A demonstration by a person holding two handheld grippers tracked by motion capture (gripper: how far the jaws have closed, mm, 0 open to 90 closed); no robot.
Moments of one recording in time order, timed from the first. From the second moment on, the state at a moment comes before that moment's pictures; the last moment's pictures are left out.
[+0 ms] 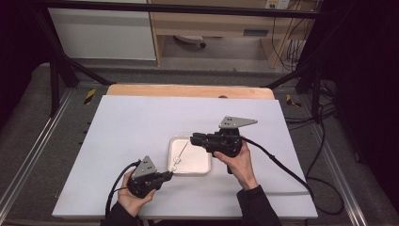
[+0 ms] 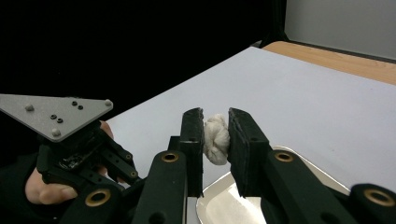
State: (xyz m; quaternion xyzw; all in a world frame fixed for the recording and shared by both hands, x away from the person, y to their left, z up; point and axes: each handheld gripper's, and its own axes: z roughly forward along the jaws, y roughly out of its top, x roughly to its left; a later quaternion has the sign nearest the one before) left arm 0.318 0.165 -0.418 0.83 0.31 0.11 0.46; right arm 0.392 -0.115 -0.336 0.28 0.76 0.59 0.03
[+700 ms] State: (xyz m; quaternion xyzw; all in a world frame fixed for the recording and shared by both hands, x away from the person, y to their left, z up) left arm 0.316 0.163 -0.419 0.83 0.30 0.11 0.46; right arm 0.393 -0.111 -0.340 0.28 0.76 0.59 0.00
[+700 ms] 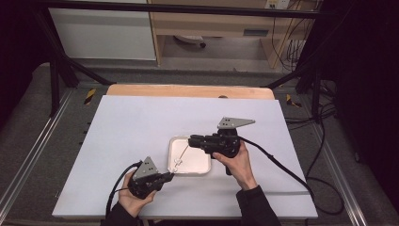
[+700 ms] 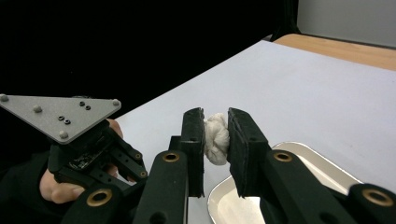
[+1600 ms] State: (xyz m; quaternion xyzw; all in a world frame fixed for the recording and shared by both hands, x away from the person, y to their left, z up) left arm 0.316 0.160 -0.421 0.85 0.28 0.13 0.43; right arm 0.391 -0.105 -0.349 0.27 0.78 0.57 -0.01
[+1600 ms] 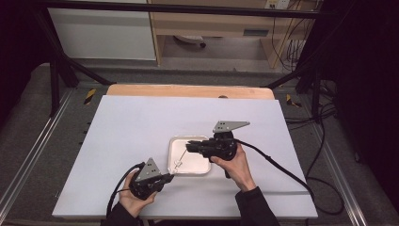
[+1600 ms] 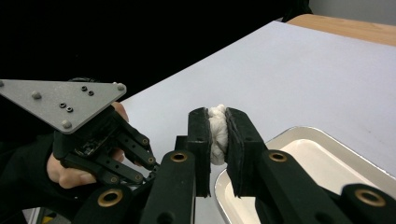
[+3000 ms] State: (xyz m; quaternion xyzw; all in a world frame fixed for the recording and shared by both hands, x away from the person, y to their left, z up) left arm 0.314 0.159 -0.420 0.85 0.29 0.14 0.42; right arm 0.386 -0.099 -0.357 0.25 0.79 0.55 -0.03
